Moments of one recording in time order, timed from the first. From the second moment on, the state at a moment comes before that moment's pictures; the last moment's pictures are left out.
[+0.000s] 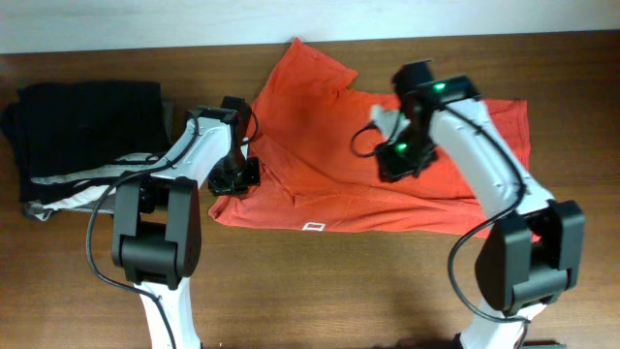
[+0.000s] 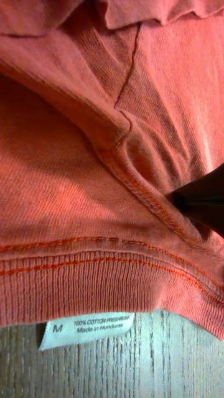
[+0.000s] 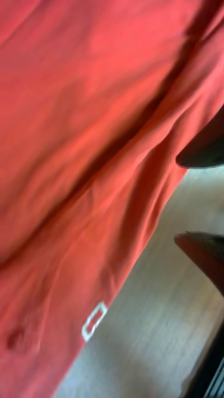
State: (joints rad) left arm -0.21 2.15 1.55 -1.07 0.04 -0.28; right arm 0.26 1.91 1.64 -1.27 -0.20 -0.20
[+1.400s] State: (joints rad) left arm 0.00 1.57 1.53 -0.97 0.03 -0.31; right arm 0.66 2.16 1.63 -0.84 -0.08 -0.26
